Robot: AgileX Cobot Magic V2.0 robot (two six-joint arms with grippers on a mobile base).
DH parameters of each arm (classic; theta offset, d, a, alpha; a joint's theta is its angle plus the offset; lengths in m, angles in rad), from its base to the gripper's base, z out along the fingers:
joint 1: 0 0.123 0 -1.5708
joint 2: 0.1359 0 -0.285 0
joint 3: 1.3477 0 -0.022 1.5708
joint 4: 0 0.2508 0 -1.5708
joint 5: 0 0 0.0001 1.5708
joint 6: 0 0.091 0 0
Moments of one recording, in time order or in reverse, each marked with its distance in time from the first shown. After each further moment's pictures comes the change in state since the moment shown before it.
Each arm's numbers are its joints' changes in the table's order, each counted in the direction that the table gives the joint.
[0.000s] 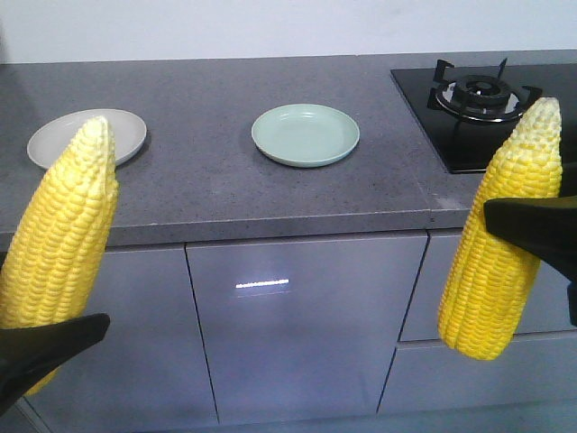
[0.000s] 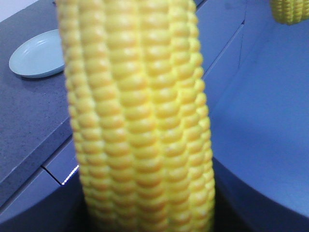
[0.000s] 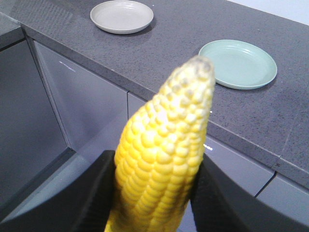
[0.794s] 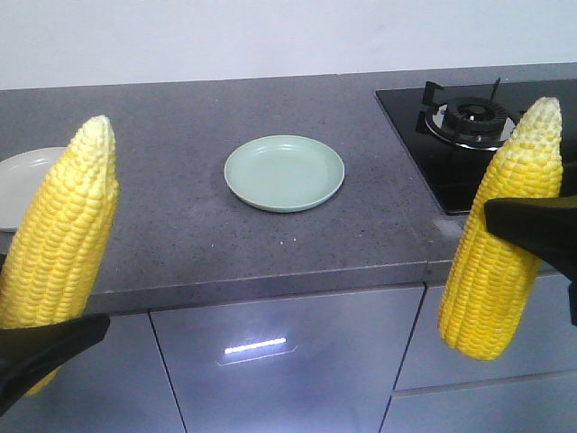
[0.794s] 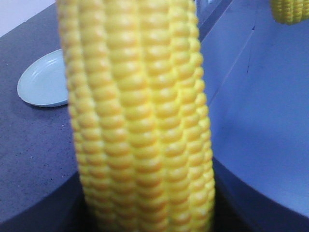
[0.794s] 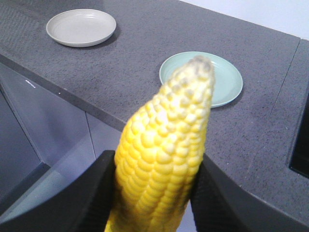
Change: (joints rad) left arm 0.000 0.000 0.000 0.000 0.000 0.000; right arm 0.000 0.000 0.000 0.000 0.000 0.000
